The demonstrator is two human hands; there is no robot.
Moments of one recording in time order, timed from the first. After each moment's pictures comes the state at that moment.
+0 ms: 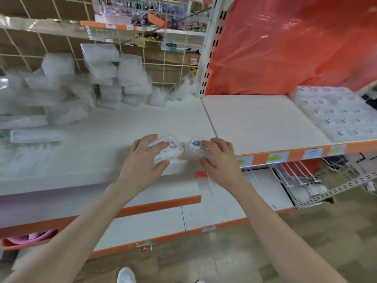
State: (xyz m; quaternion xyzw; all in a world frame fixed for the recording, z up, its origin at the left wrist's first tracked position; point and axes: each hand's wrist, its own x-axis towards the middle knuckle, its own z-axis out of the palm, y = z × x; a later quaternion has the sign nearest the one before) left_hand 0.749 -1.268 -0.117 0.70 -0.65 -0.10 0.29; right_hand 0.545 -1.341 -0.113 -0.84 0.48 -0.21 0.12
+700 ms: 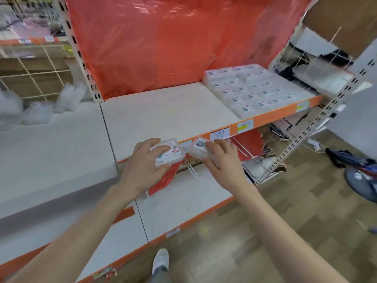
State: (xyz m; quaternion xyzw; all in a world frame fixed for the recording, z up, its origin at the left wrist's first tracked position) left_hand 0.505 -1.360 -0.110 0.61 -0.73 -0.16 0.25; right_hand 0.284 -1.373 -0.116 -0.78 0.57 -0.27 0.07
